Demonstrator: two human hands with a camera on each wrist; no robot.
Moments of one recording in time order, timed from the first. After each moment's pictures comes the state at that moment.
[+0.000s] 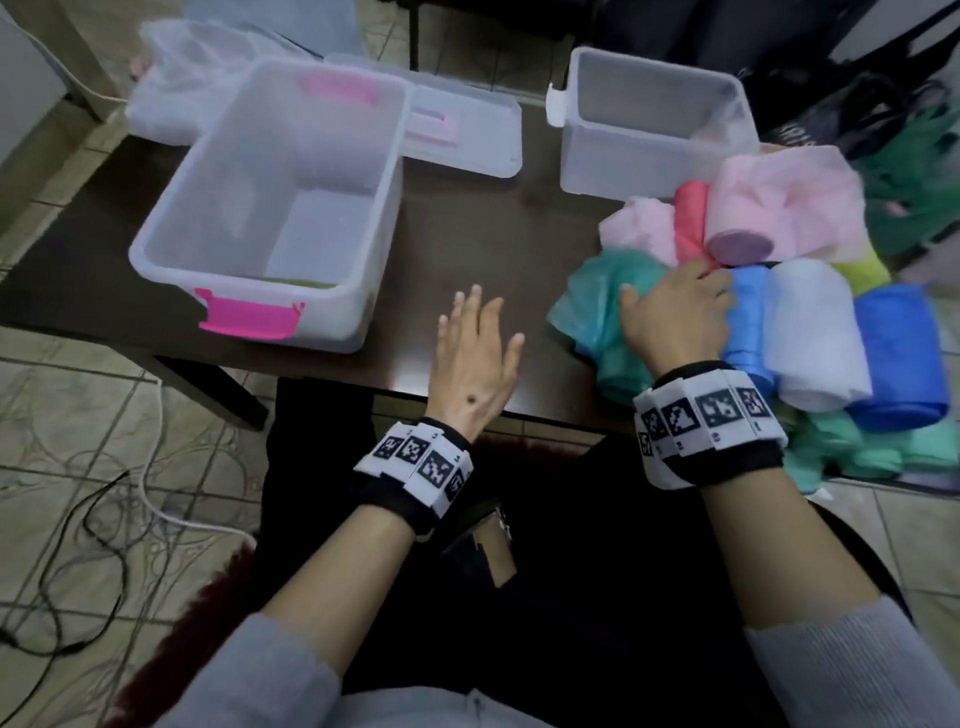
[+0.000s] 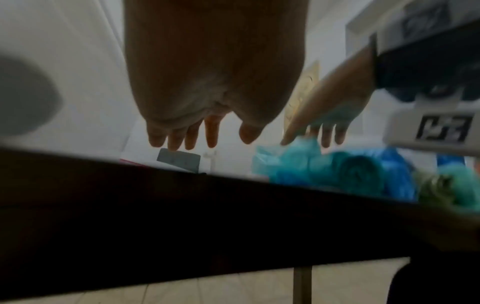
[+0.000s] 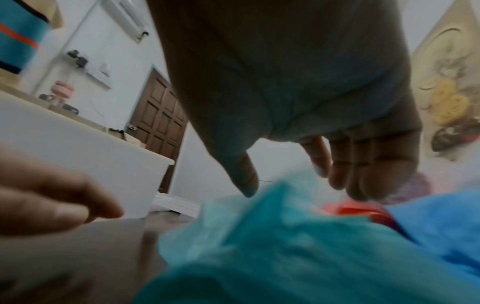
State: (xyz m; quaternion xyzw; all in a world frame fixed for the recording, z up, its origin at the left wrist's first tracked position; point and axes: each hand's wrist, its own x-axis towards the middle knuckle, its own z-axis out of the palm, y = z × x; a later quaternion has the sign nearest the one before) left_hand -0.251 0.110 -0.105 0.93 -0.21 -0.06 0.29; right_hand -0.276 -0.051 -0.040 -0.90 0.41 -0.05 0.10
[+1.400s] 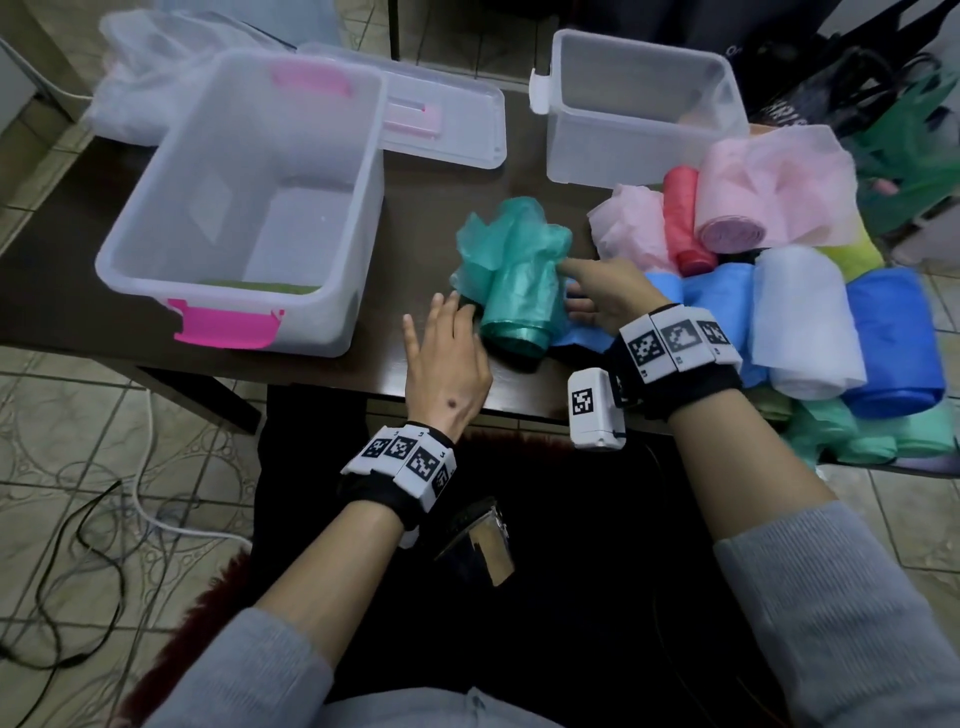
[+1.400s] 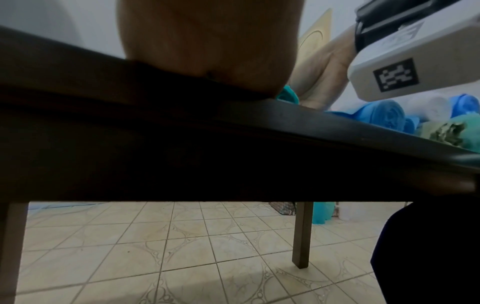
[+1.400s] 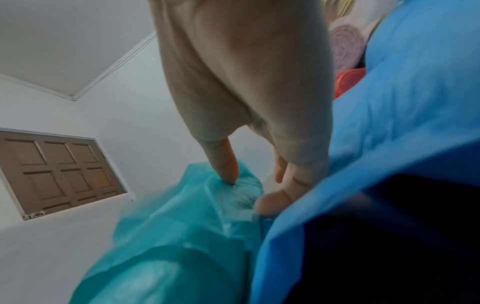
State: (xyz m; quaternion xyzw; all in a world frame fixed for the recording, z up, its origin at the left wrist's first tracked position) left_hand -0.243 0.113 -0.131 0.95 -0.19 0.00 0.27; right_hand -0.225 -0.057 -0.062 -0.69 0.39 0.06 0.60
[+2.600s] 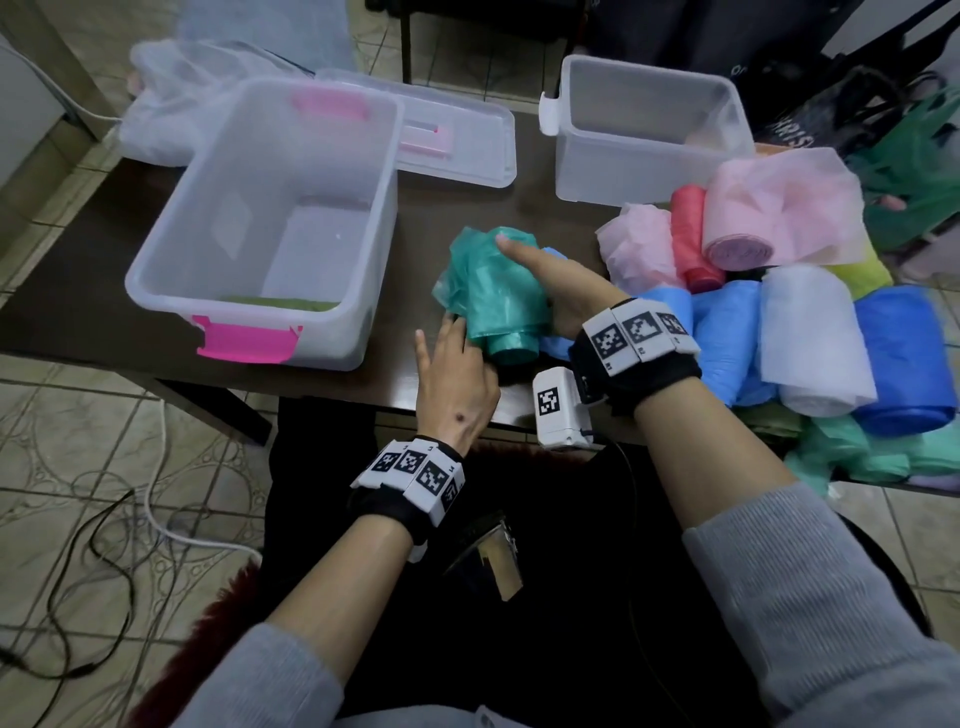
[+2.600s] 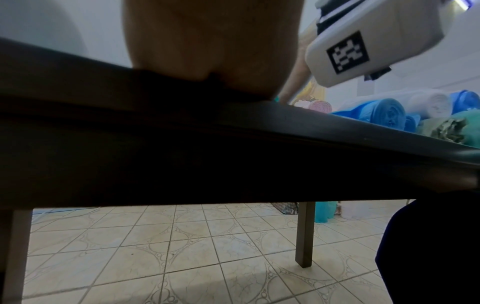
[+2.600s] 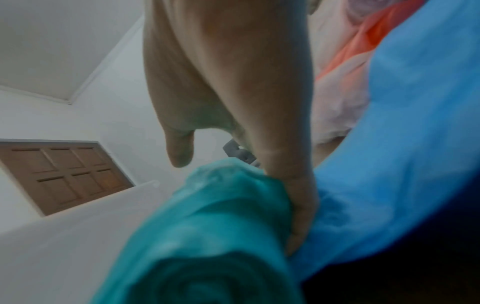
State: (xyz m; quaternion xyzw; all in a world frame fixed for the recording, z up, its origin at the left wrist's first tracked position) left_hand -0.243 0.115 -0.124 0.95 -0.20 -0.02 0.26; right_hand -0.211 -0.008 -0.040 -0.62 0.34 0.12 0.70
